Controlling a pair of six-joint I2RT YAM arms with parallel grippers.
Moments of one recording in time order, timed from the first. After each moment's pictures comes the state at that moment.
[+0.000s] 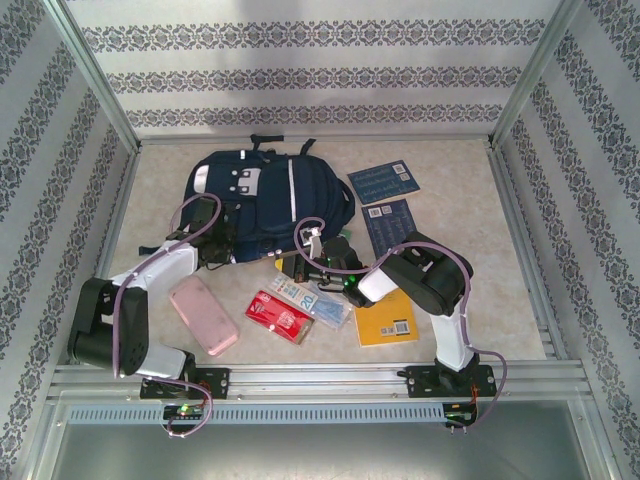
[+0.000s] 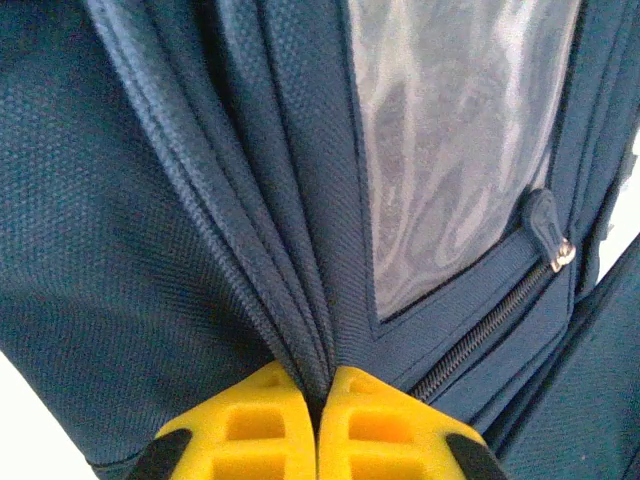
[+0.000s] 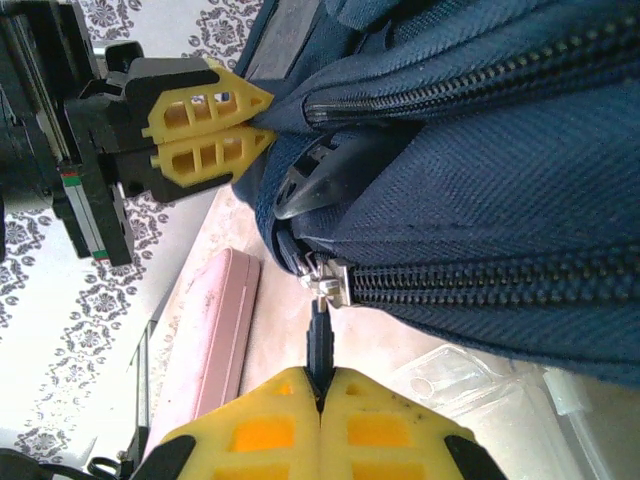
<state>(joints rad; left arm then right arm) -0.19 1.43 0.79 -0.30 -0.08 -1.55 0.80 2.02 0.73 1.01 -0.43 0.89</state>
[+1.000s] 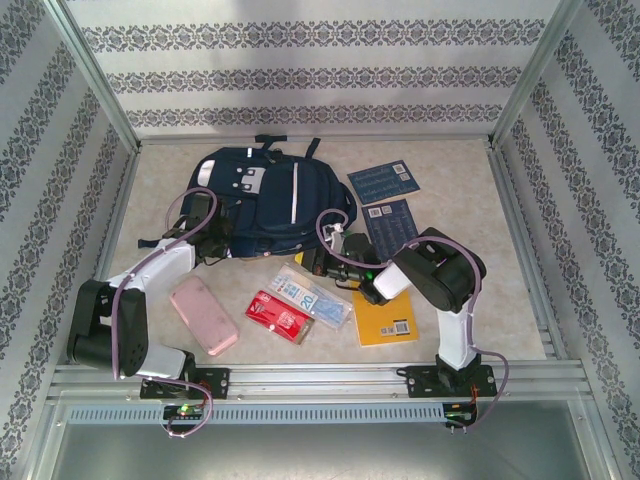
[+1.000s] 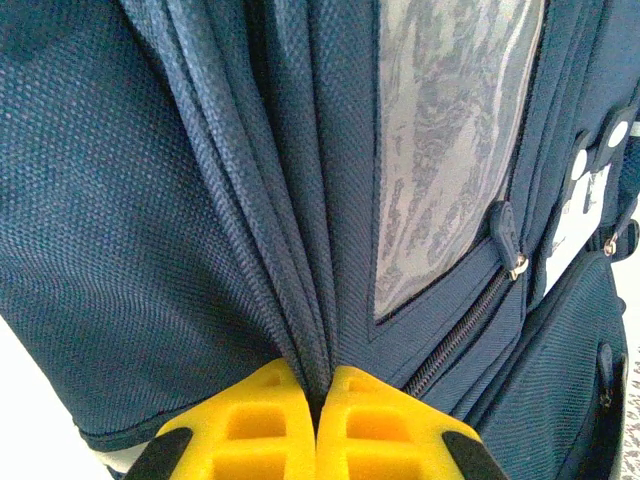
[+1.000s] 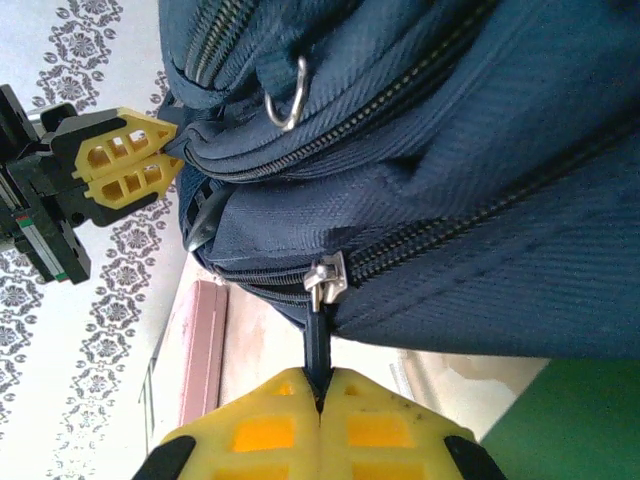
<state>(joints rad) -0.16 1.42 0.82 -0.30 -0.10 -1.51 0.66 1.98 0.63 1.02 -0.49 0.97</state>
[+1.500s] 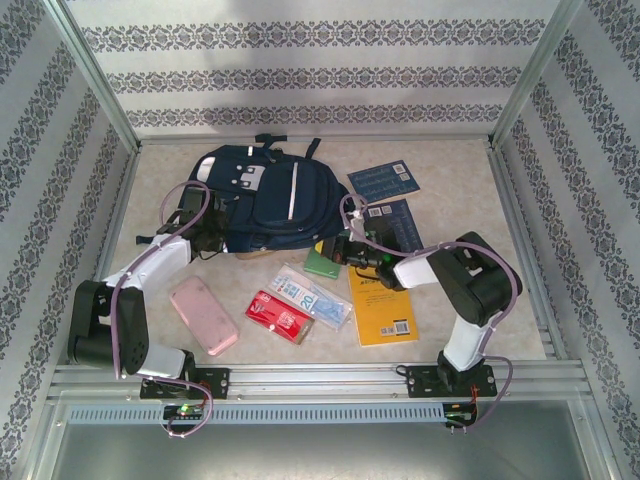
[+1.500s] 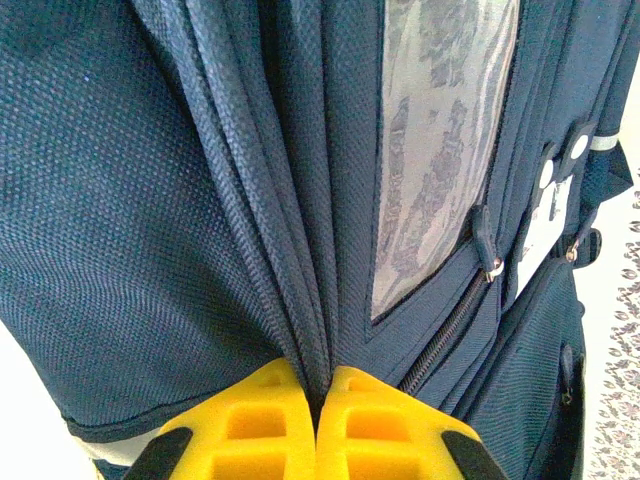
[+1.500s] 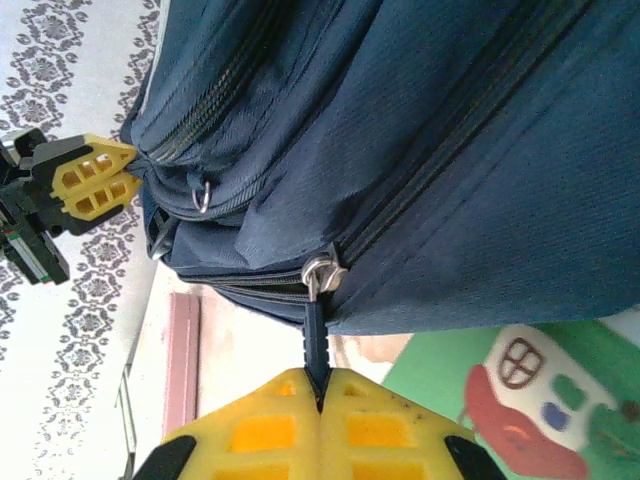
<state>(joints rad) -0.12 1.43 0.86 -0.31 -0.06 -1.48 0.50 1.78 0.64 0.67 -0.58 0.84</state>
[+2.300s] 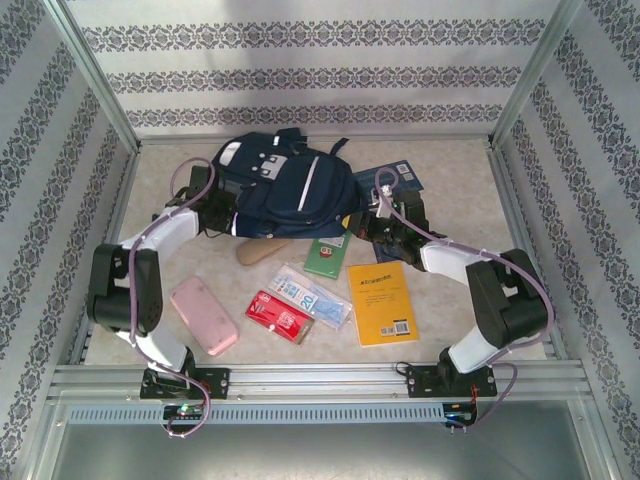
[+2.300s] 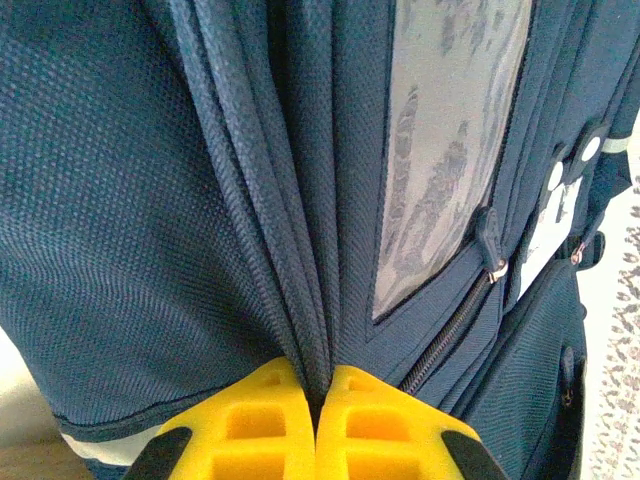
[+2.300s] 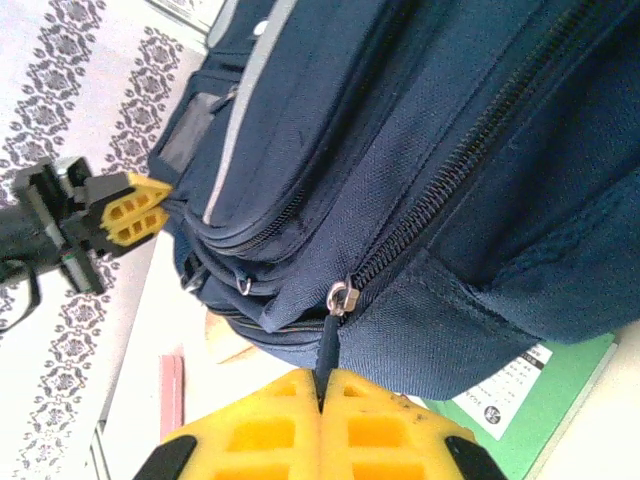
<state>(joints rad) -0.10 1.69 1.12 -0.32 0.11 -1.35 0.32 1.56 0.74 0.33 -0.61 0.72</state>
